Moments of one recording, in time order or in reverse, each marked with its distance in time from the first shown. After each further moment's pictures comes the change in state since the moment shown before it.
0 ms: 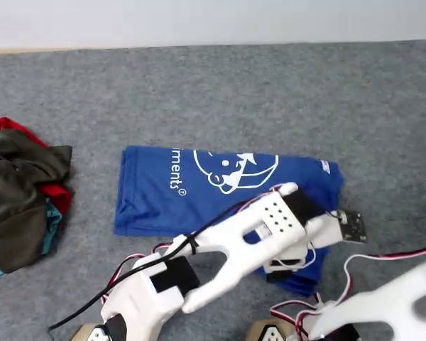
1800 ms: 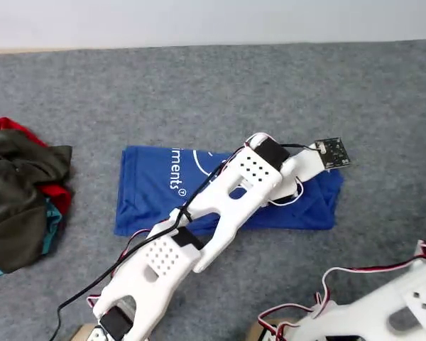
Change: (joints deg) left arm -15.0 21.1 -32.8 -3.6 -2.9; right arm 0.2 -9.1 7.9 0.0 0.0
